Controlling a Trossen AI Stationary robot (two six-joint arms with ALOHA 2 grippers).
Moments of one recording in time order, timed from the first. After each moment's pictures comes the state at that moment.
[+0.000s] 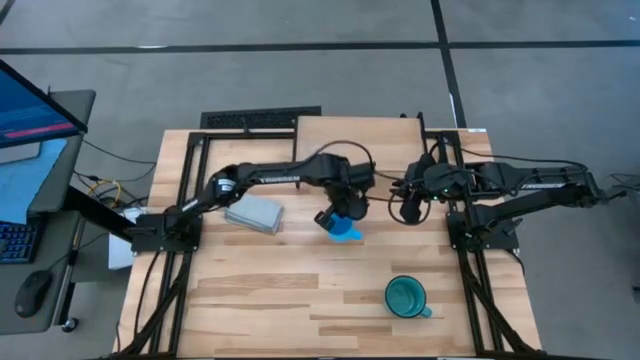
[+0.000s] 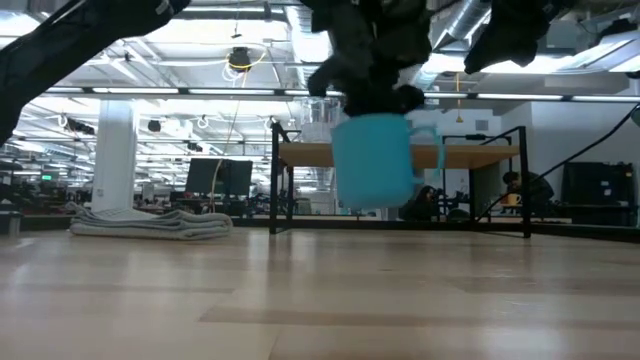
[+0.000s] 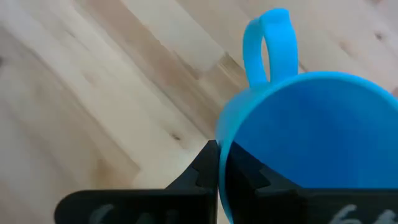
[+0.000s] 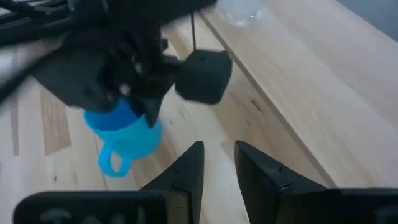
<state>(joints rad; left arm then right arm) 0.12 2.36 2.32 -1.20 0.21 0.86 0.04 0.89 0.91 -0.75 0.31 0.31</state>
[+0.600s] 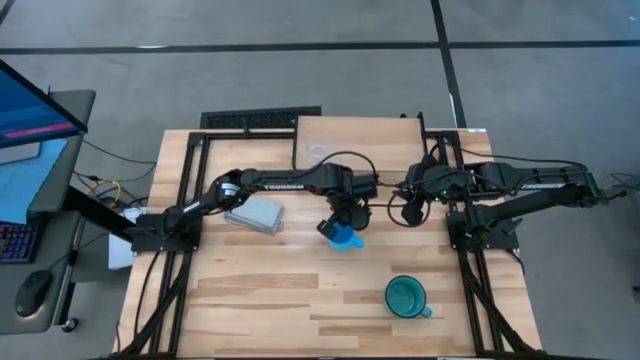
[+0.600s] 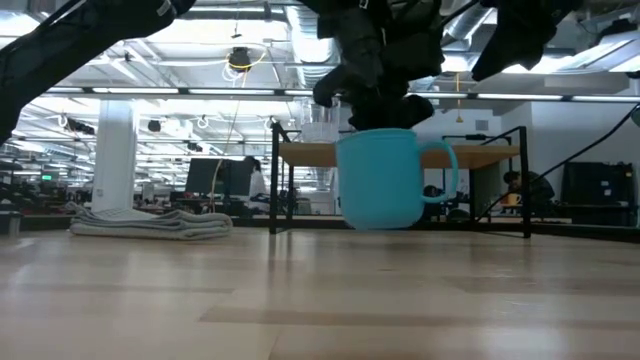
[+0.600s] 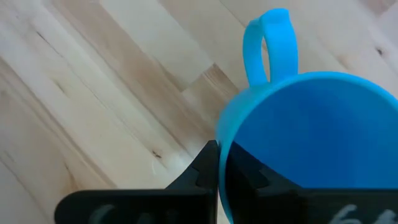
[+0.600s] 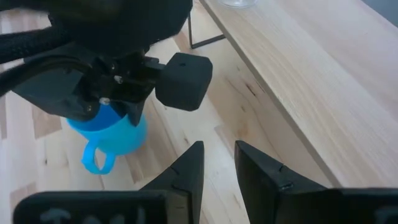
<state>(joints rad) 0.07 2.39 2.30 -1.16 0.21 0.79 0.04 0.89 0.91 -0.81 0.31 0.31</state>
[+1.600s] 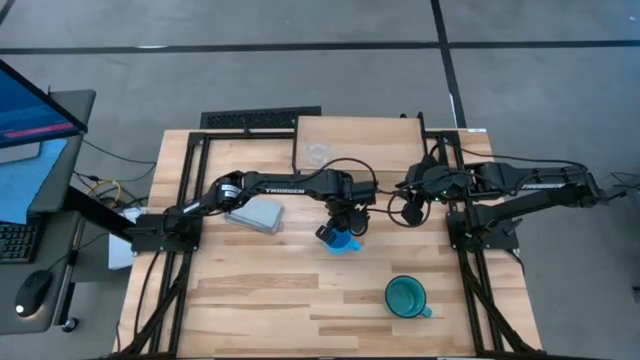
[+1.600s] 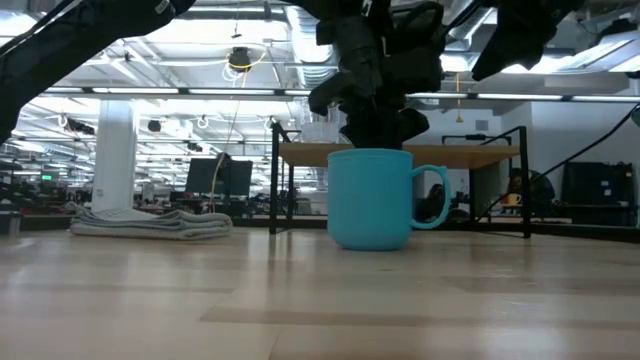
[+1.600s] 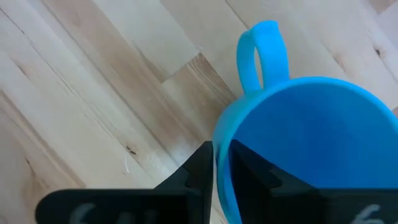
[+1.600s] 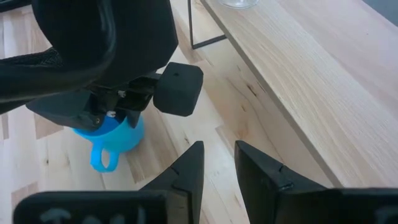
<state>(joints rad) 0.06 2.39 2.24 -1.15 0.20 0.71 0.04 0.89 0.91 -0.81 0.31 0.31</state>
